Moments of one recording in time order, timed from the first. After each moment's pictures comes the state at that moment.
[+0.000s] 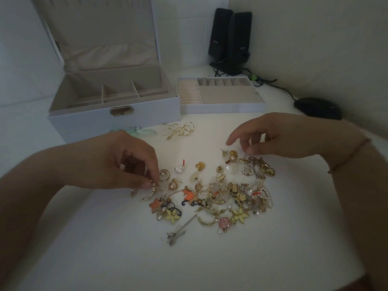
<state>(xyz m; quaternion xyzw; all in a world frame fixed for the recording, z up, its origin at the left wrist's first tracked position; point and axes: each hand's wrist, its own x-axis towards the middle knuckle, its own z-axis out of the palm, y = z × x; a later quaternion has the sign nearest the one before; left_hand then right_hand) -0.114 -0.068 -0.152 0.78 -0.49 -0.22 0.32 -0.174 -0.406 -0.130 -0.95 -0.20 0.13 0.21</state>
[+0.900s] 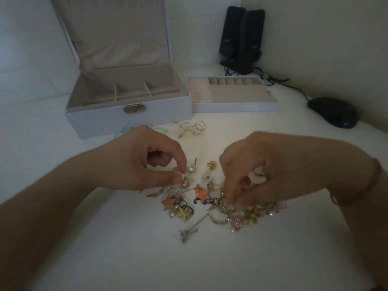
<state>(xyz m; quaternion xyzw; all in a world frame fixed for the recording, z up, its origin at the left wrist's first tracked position) -0.128 -0.084 -0.156 0.79 -0.51 -0.09 0.33 -0.206 -0.340 -0.119 -0.88 -0.39 0.15 0.24</state>
